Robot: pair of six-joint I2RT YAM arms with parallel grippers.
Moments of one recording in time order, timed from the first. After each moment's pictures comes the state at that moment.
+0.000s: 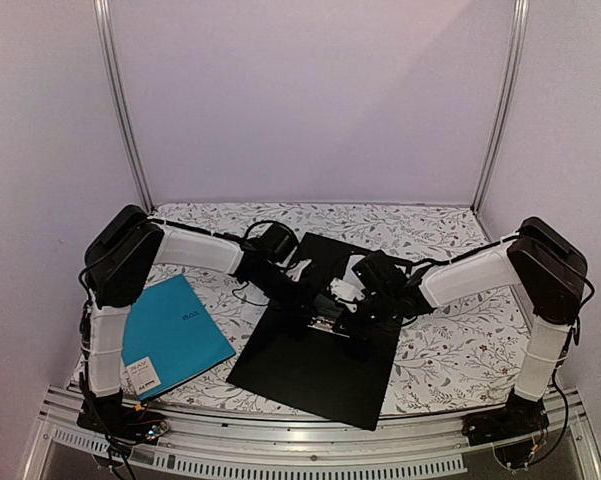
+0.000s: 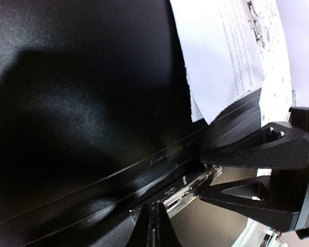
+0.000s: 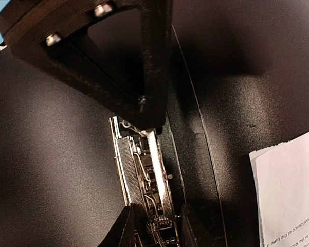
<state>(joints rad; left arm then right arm) -0.75 2.16 1.41 -0.32 0.52 -0.45 0.84 1.87 0.97 -0.04 -0.16 -0.14</state>
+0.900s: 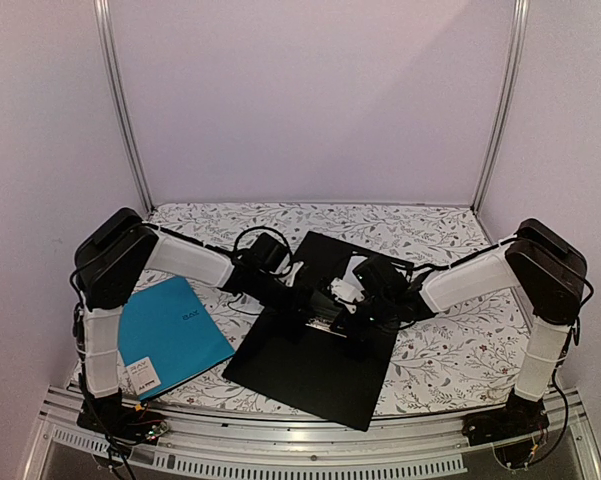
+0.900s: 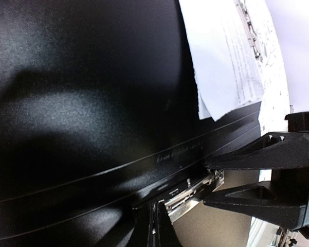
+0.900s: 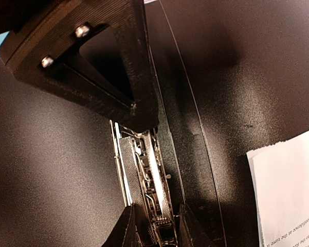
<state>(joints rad) -0.77 2.10 1.22 -0.10 0.46 -0.53 0.85 1.87 0.93 0.06 -0.14 -0.09</state>
